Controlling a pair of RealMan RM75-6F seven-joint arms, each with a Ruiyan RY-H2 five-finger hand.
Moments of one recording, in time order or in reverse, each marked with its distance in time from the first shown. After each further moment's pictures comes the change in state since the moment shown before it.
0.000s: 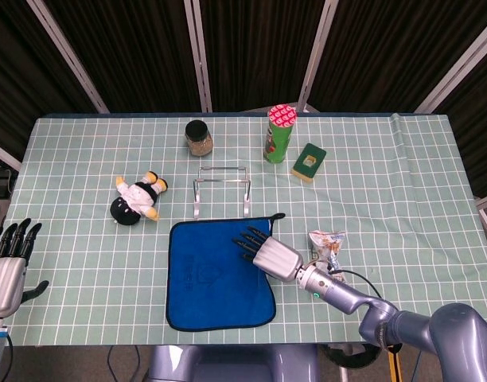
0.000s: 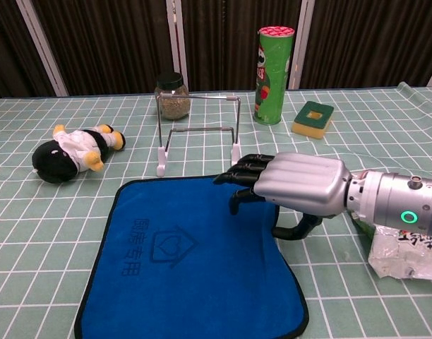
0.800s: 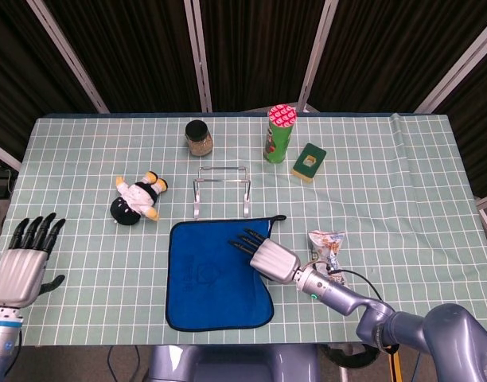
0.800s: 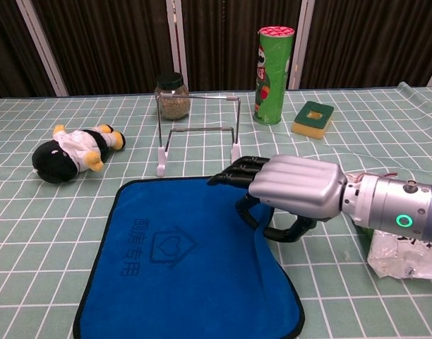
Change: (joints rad) left arm -0.090 -0.021 -0.003 0.058 0.068 -0.104 -0.022; right arm 0.005 -0.027 -0.013 0.022 0.003 0.039 0.059
